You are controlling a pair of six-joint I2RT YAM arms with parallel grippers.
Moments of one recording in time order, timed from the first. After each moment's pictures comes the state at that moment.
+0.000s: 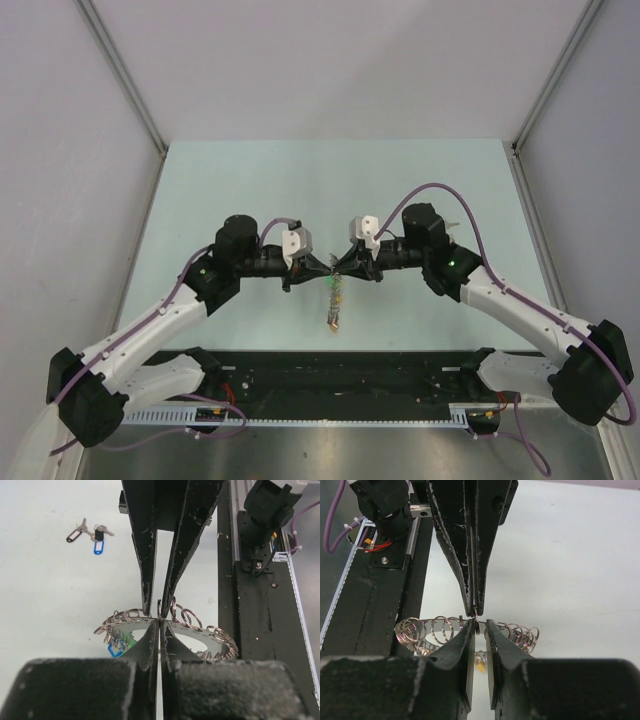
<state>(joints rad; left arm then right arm) -0.65 1.01 0.78 -0.09 0.77 0.24 0.70 1.17 0.88 -0.04 -0.82 -0.37</state>
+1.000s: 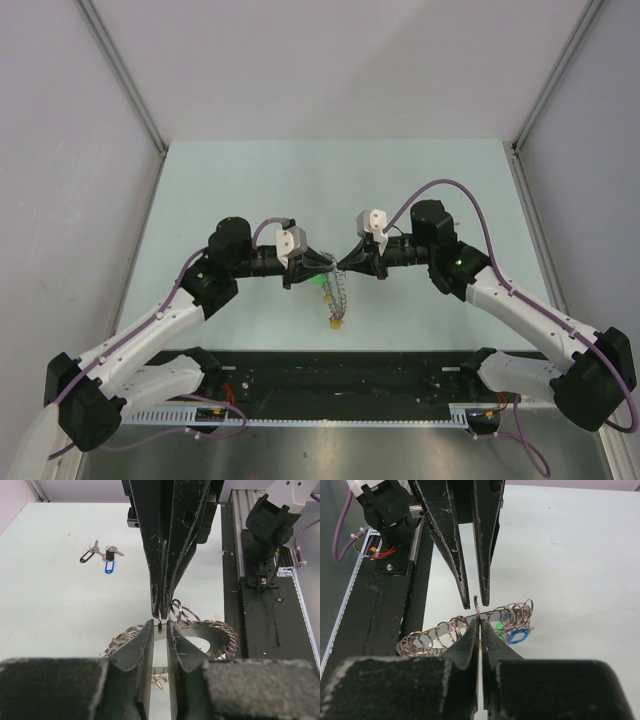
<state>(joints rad) -0.66 0.97 0.75 0.04 0.76 0.20 0.66 1.13 0.89 -0.05 -0.85 -0.33</state>
